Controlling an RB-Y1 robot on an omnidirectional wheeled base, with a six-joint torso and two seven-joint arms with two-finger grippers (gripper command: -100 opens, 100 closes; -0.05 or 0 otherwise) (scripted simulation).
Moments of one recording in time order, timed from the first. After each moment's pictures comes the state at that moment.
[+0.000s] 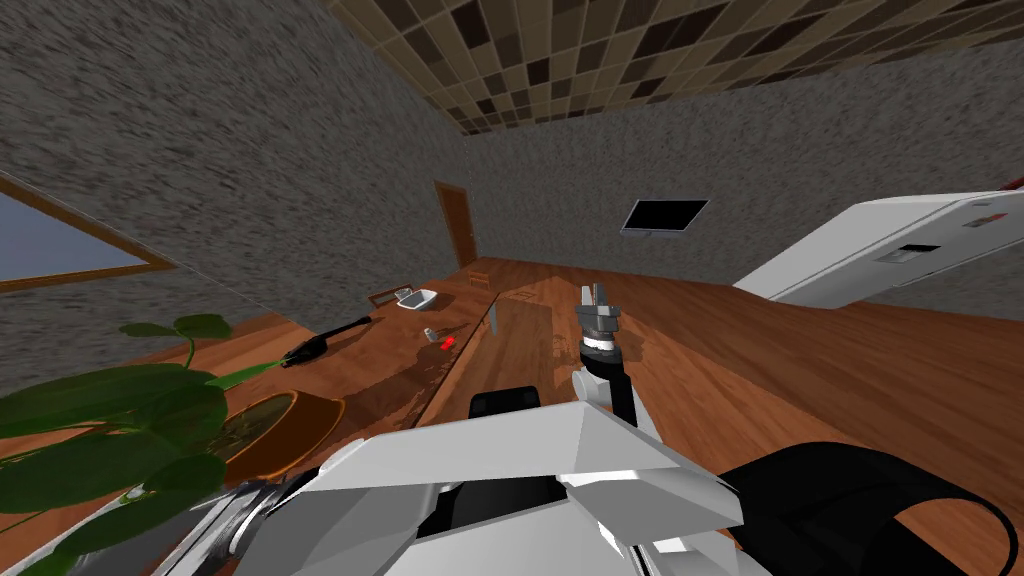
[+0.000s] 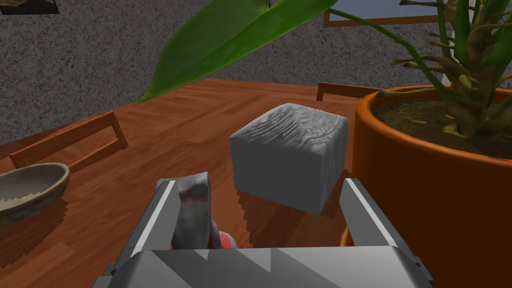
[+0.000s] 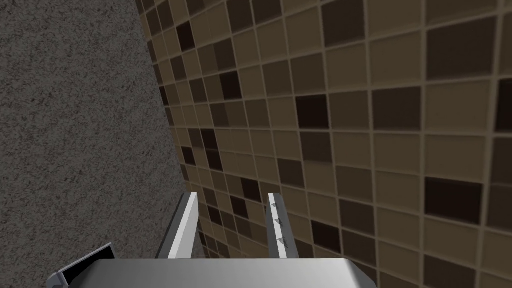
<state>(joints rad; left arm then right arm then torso) 0.21 0.11 0.71 -1.01 1.28 -1.04 0.75 0.55 -0.05 0.00 -2.30 -0.03 -0.60 -0.07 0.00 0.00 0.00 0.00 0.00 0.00</state>
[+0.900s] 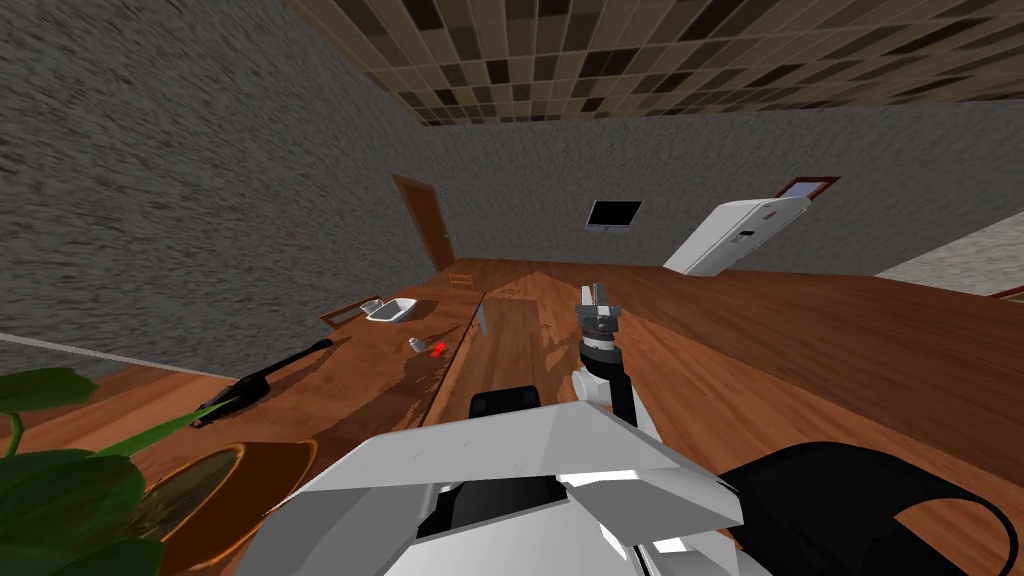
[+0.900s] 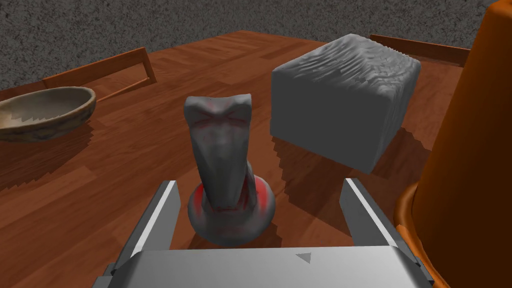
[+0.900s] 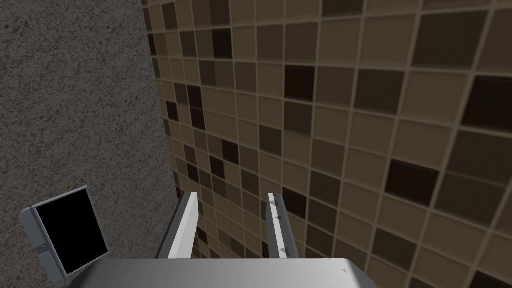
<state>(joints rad) 0.19 0.09 0.84 -0.77 1.46 -1.12 0.87 0.55 -0.05 0.00 -2.30 -0.03 -0.60 -0.07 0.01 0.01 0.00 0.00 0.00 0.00</state>
